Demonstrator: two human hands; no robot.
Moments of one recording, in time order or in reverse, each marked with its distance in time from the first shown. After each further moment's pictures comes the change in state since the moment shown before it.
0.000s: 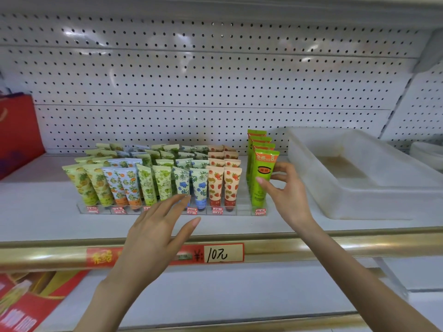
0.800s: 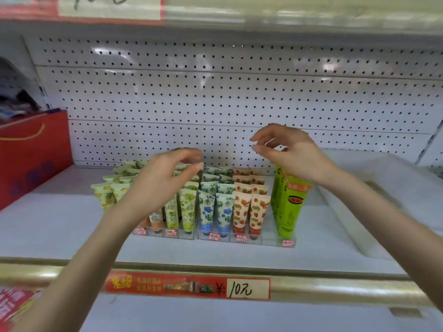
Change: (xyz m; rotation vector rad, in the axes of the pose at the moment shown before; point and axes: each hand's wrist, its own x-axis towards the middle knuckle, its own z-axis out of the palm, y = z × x) left_hand 0.110 -0.028 -0.075 -0.327 0.087 0.009; right_hand 0.091 -0.108 0.016 -0.196 -0.436 -0.348
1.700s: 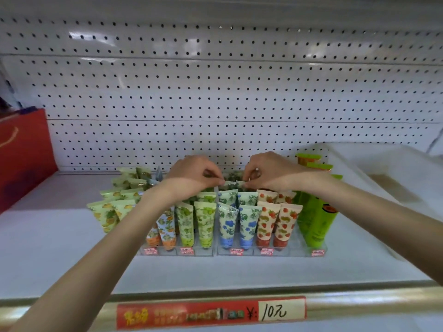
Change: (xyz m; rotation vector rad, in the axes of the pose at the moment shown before) left_hand 0.071 -0.062 0.035 0.066 -0.394 -0.040; right_hand 0.053 0.027 0.073 -0.439 -0.448 0.207
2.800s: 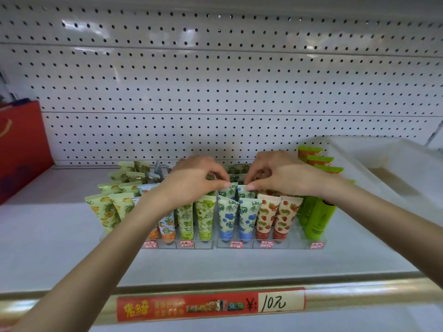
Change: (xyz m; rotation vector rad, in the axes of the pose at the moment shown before) left_hand -0.018 0.006 0.006 0.015 0.029 0.117; right_hand -0.029 -0.004 0.000 0.129 0.037 -0.022
